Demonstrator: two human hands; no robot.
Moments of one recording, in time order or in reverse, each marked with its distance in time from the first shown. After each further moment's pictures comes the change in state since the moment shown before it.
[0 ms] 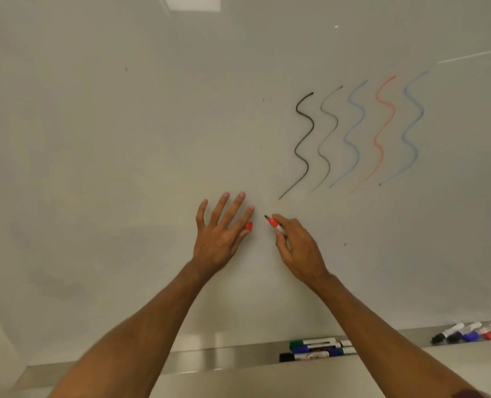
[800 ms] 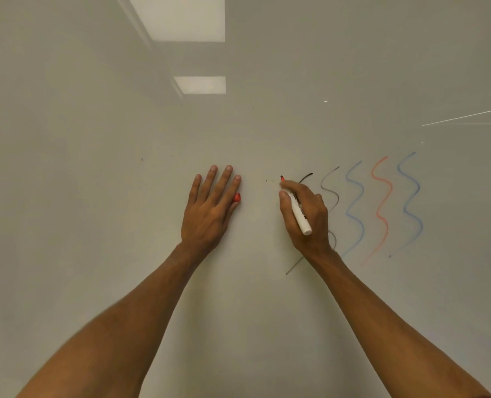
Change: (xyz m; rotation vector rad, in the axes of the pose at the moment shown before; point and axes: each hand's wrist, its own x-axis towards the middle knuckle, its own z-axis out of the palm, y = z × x) left_hand 0.165 -0.095 -0.036 0.122 0.269 0.033; right_hand 0.182 -0.047 -0.060 0.149 0.545 -0.233
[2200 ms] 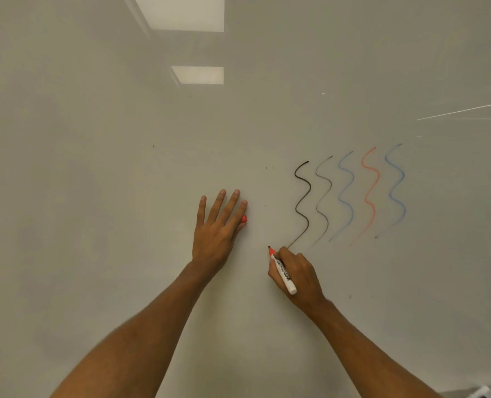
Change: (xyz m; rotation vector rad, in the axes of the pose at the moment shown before) left_hand -0.061 0.039 -0.019 -0.022 -0.121 -0.048; right_hand -0.137 -0.004 -0.017 -0.286 -0.328 0.111
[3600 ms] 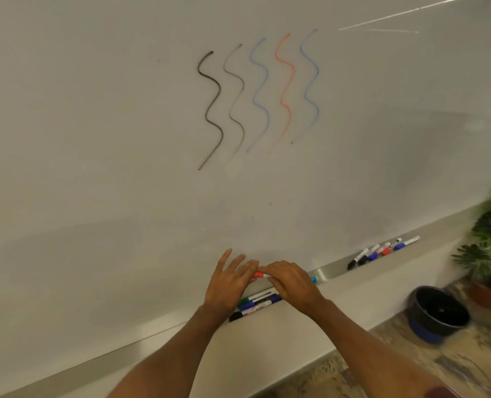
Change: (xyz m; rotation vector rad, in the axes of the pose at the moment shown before) left_hand -0.199 0.239 0.026 -0.531 -0.526 0.211; right_hand -0.219 0.081 -0.098 -0.073 -0.607 0.130
